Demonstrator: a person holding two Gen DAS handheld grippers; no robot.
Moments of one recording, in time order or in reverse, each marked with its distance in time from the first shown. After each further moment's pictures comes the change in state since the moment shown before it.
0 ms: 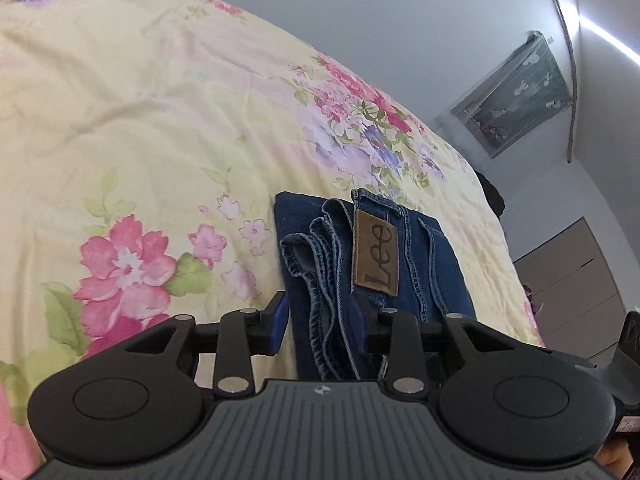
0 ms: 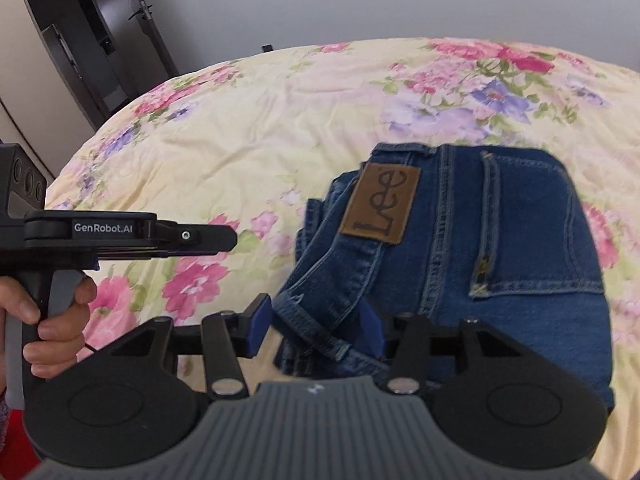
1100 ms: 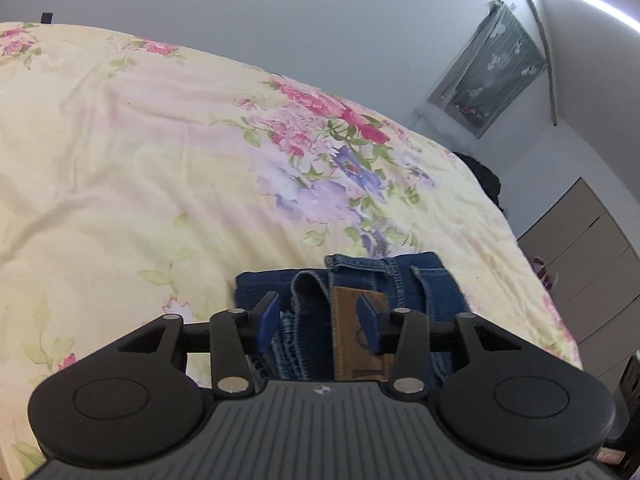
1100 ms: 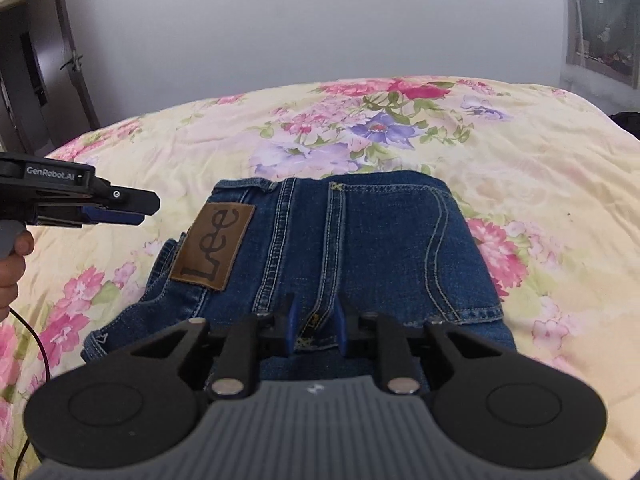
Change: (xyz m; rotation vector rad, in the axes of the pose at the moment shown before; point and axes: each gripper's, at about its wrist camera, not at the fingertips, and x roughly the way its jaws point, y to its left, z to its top) left arm 0.039 -0.038 0.048 0.202 -0.042 0.011; right arm 0.009 -0.073 -0.032 0.131 -0.224 -0.187
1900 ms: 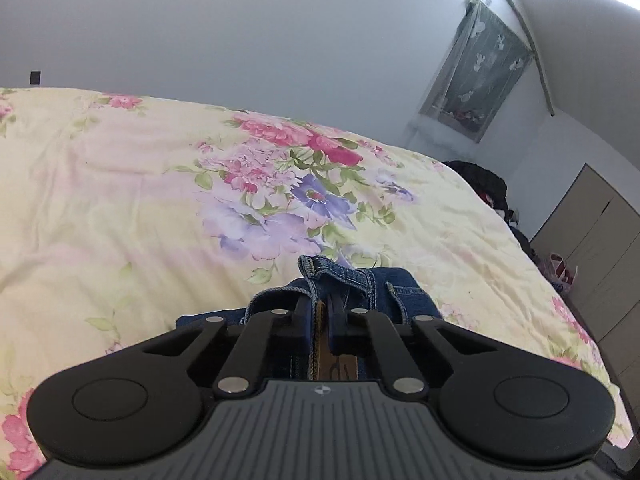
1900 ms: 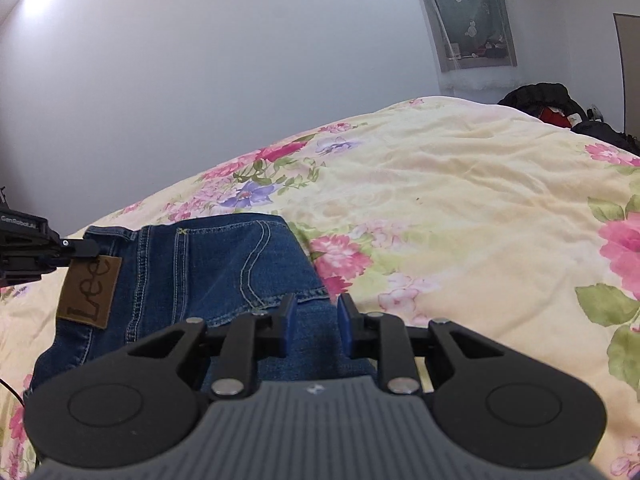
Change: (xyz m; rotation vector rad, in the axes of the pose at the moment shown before) left arm 0.021 -0.076 -0.002 0.152 -0.081 0.104; right arm -0.046 -0.075 -0.046 0.255 -0.230 -0.141
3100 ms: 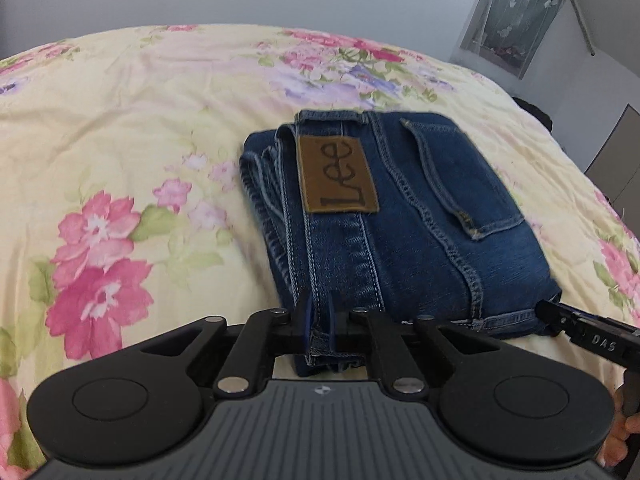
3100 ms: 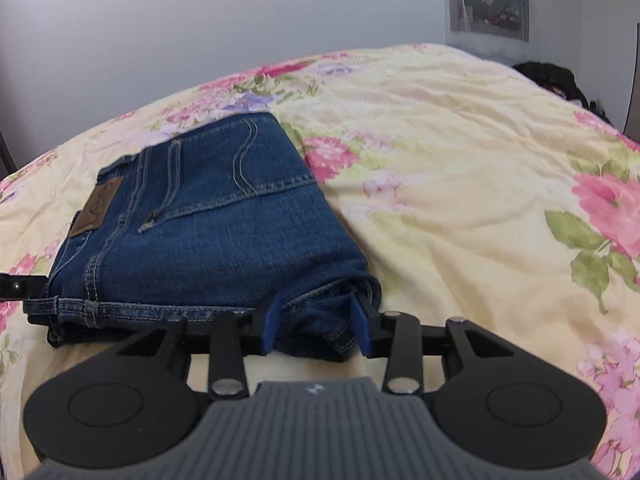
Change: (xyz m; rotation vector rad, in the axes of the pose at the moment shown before) left arm -0.037 0.007 -0.131 0.013 0.165 0.159; right arm -0.020 0.000 -0.052 -0.087 0.252 -0.091
